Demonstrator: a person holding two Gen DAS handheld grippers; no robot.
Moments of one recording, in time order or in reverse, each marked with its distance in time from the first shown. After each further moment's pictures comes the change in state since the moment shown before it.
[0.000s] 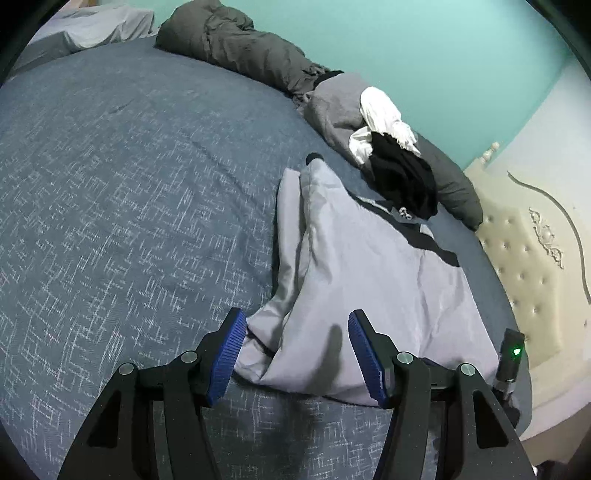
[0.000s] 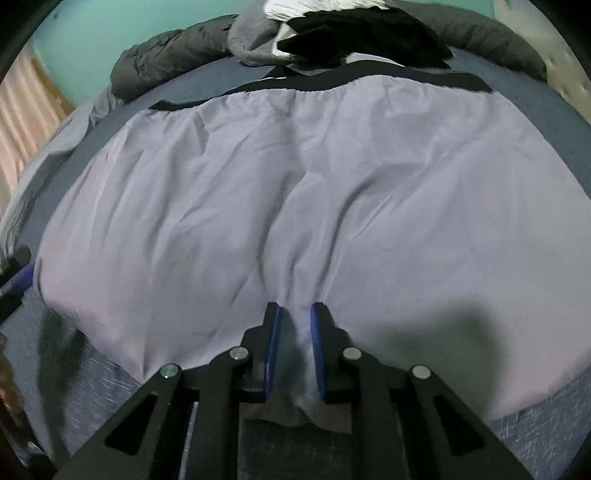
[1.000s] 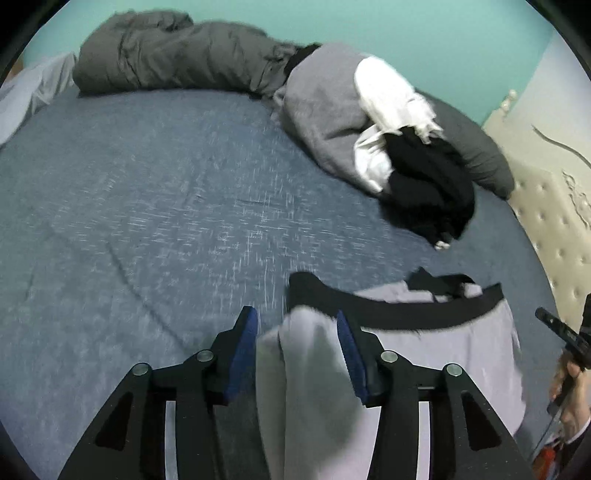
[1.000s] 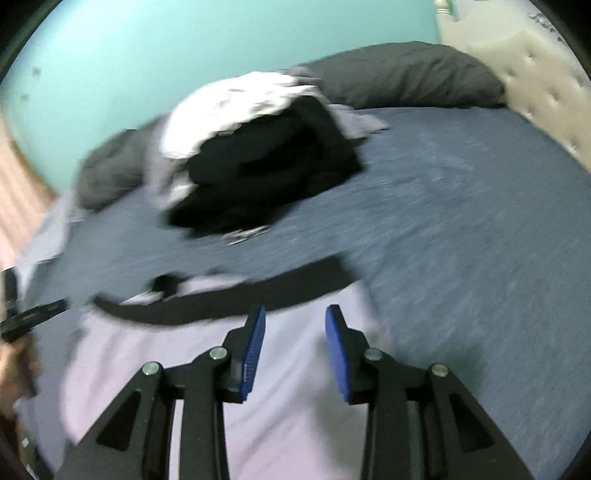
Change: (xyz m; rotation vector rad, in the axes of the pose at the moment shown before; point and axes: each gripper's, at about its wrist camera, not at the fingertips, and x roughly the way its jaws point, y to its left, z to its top) left arm 0.119 -0.057 0.180 0.222 0.139 0.102; right arm -0.074 -0.172 0.180 0.054 -0.209 0.014
